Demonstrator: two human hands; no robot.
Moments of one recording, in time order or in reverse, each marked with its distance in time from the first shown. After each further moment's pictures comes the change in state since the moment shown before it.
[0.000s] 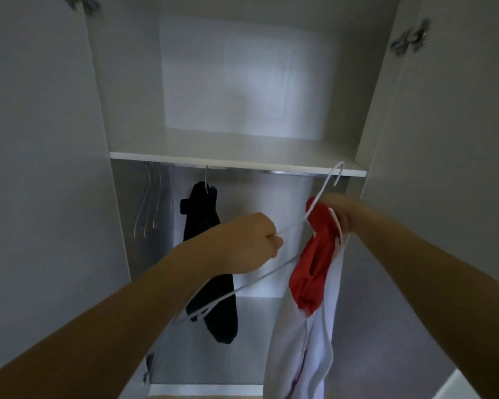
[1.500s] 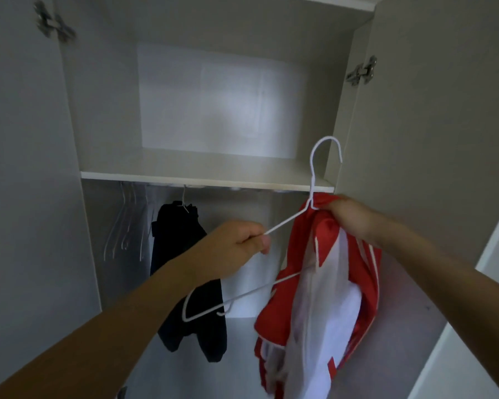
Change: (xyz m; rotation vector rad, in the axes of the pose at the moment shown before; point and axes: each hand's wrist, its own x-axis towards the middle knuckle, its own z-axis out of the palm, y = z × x) left_hand 0.029 -0.007 0.023 -0.151 0.205 0.371; right_hand -0.055 0.012 -0.063 0.116 0.013 -0.501
